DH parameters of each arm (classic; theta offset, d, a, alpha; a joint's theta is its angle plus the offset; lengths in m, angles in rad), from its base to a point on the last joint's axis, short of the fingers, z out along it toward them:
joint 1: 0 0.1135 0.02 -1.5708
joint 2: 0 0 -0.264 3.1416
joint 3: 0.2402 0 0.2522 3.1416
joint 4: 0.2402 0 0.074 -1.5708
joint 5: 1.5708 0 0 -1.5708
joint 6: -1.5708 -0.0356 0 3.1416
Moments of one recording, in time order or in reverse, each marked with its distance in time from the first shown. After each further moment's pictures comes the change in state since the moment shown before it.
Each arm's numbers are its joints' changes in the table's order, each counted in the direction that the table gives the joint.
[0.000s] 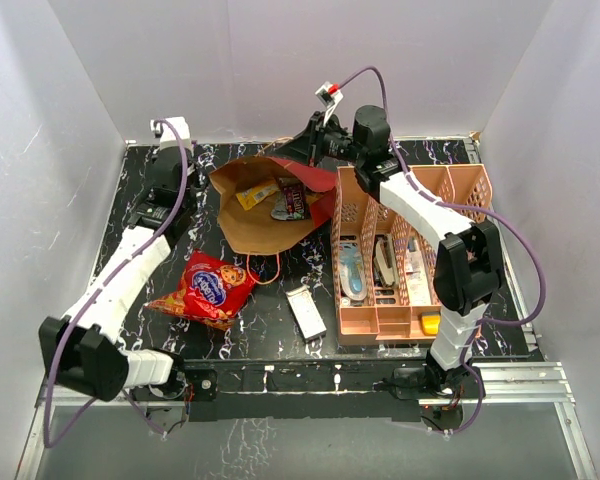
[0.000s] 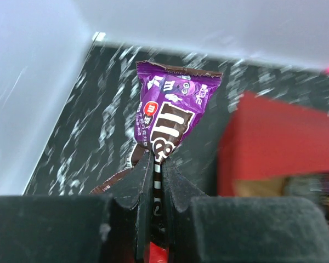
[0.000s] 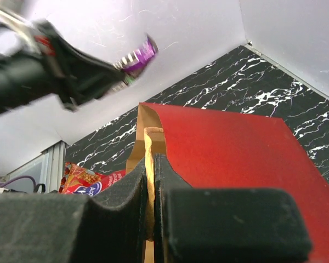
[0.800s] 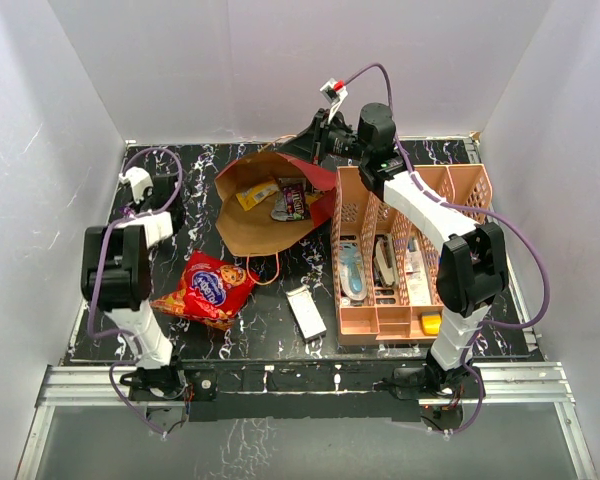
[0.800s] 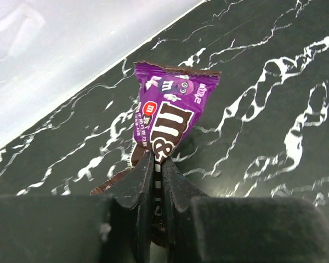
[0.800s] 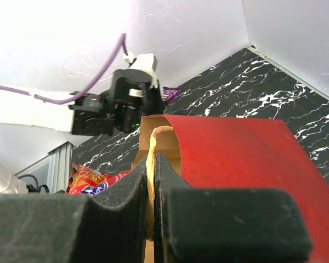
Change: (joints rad) left arm 0.352 0.526 -0.219 -0.299 -0.323 0.329; right arm -0.018 -0.024 -0.005 0.003 -0.024 -0.026
